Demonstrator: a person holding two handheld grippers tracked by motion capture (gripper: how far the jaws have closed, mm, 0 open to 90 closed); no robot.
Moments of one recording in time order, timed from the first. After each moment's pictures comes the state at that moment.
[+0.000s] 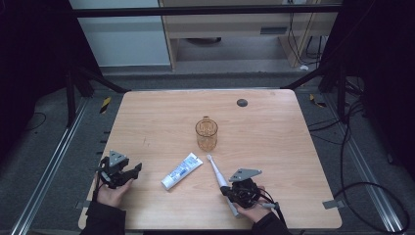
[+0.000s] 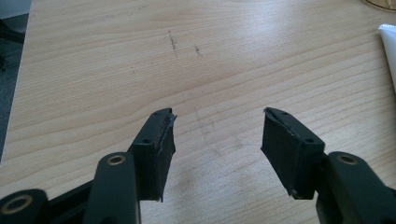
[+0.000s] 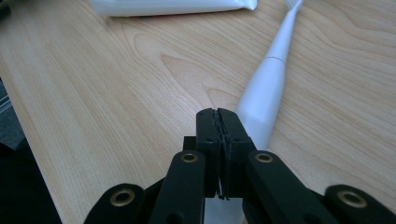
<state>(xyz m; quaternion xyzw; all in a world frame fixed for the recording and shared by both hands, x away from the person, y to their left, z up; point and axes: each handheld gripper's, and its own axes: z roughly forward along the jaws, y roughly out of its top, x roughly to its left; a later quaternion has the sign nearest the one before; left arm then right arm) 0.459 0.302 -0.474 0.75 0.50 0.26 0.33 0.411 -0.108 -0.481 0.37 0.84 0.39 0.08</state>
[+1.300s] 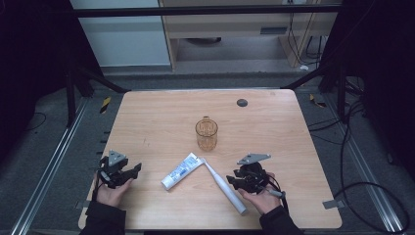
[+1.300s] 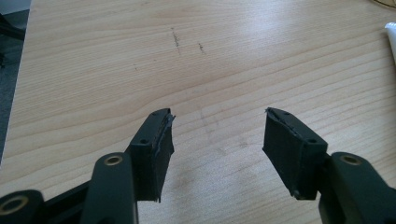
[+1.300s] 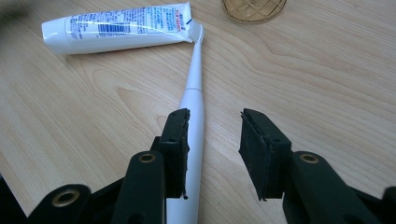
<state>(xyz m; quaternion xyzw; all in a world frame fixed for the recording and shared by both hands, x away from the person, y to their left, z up) 0.462 0.305 -0.475 0.75 0.51 0.26 0.33 0.436 -0.124 -0.443 0.42 0.82 0.36 0.11</state>
